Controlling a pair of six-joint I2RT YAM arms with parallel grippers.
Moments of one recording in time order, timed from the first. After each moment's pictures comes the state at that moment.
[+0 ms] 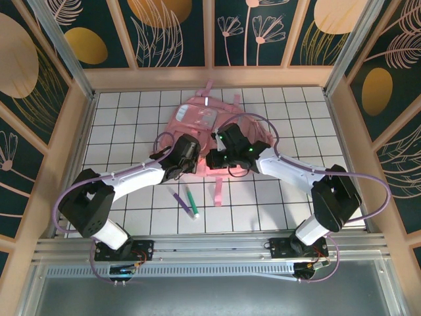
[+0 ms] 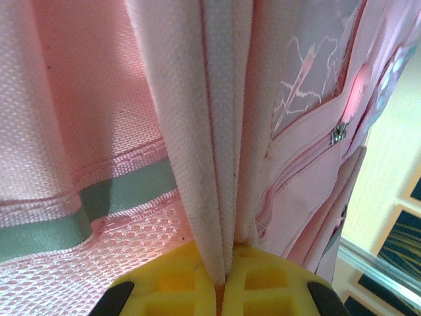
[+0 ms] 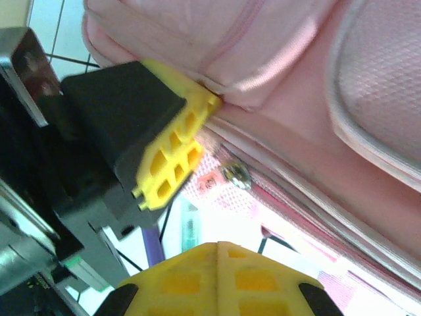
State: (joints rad) left arm -0.71 1.57 0.91 -0.16 -0.21 -1.97; right arm 0.78 1.56 1.09 -0.38 -0.24 0.57
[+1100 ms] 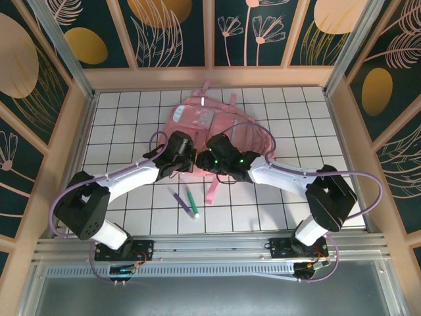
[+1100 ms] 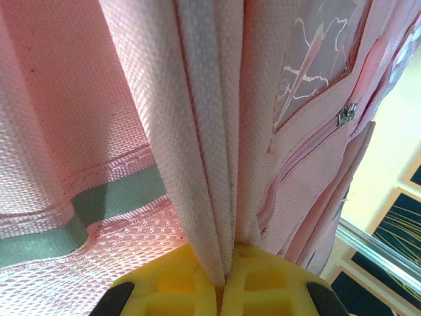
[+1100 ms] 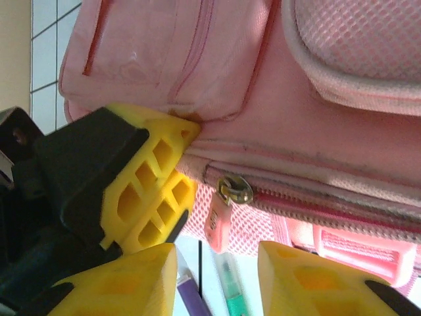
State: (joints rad) left arm -0.66 1.53 0.89 -0.14 -0.05 -1.96; right arm 0.90 1.59 1.04 -0.22 0.00 0.99
